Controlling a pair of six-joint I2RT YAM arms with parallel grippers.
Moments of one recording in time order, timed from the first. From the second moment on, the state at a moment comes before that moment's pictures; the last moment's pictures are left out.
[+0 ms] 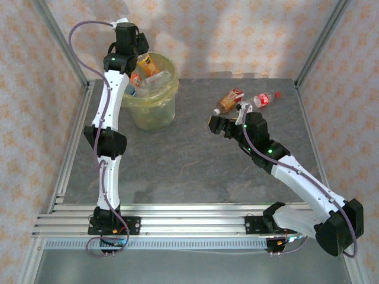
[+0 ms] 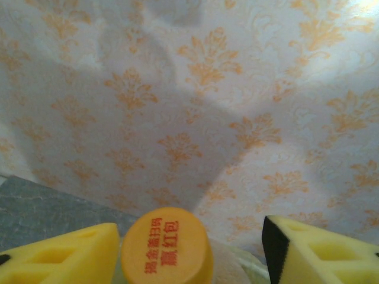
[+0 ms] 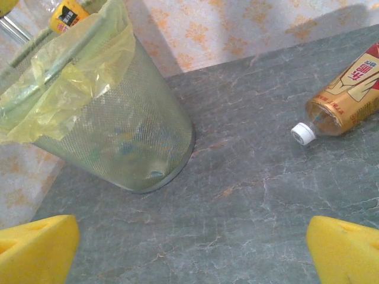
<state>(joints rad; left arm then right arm) -0.09 2.32 2.73 -0.77 -0.28 -0.39 0.54 1.08 0.88 -0.18 0.03 0.53</state>
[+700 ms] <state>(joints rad) -0.08 2.11 2.40 -0.78 -0.30 -0.60 0.54 1.10 0.88 -0.18 0.03 0.55</state>
